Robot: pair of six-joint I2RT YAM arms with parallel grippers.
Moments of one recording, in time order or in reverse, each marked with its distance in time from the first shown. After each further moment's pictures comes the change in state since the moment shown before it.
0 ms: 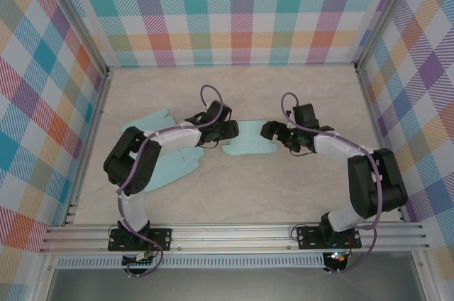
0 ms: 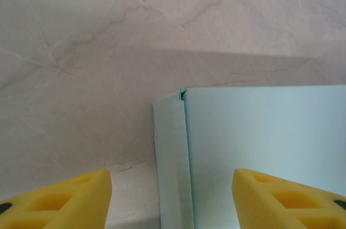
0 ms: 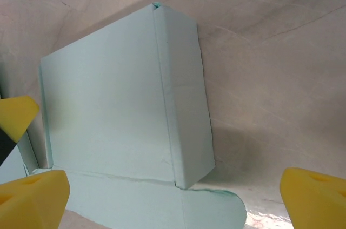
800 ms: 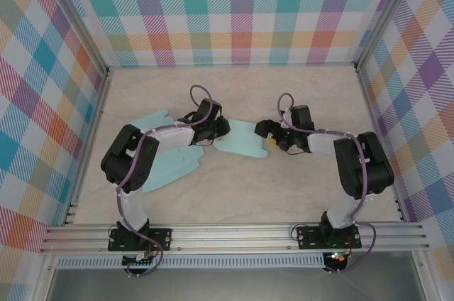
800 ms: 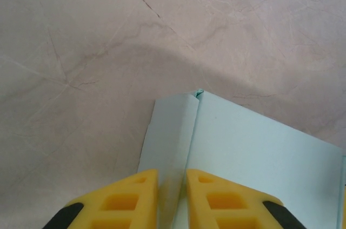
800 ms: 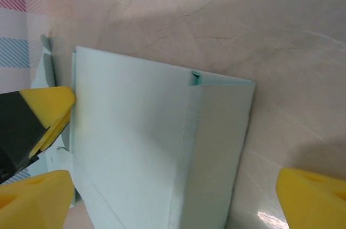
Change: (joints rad) left arm 0.082 0.005 -0.062 0.132 0.129 -0.078; right arm -0.012 0.174 -0.030 0.326 -0.229 0.084
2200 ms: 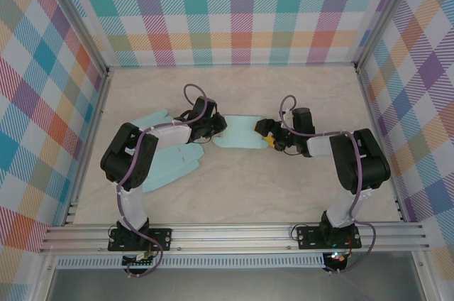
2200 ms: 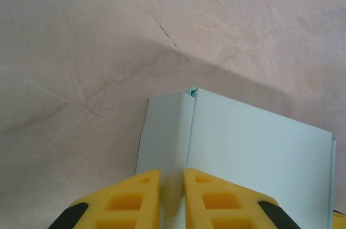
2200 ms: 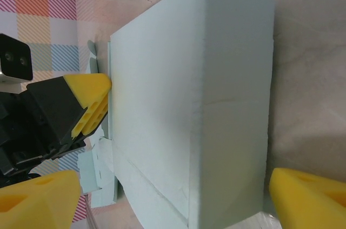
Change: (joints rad) left arm 0.045 0.015 -0.003 0.047 0.026 -0.056; right arm -0.009 0.050 -0.065 0.251 -0.123 0.161
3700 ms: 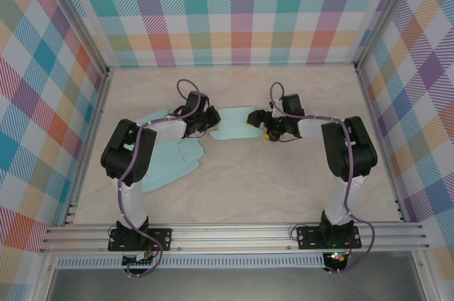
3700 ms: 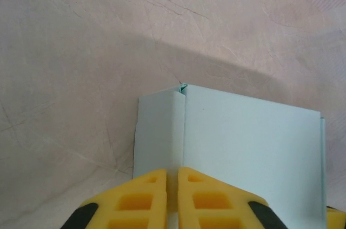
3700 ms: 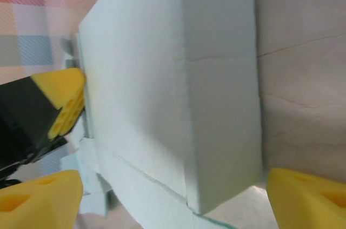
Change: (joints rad) left arm 0.074 0.042 0.036 0.036 0.046 0.042; right arm 0.026 0.142 0.315 -0.361 0.048 -0.127
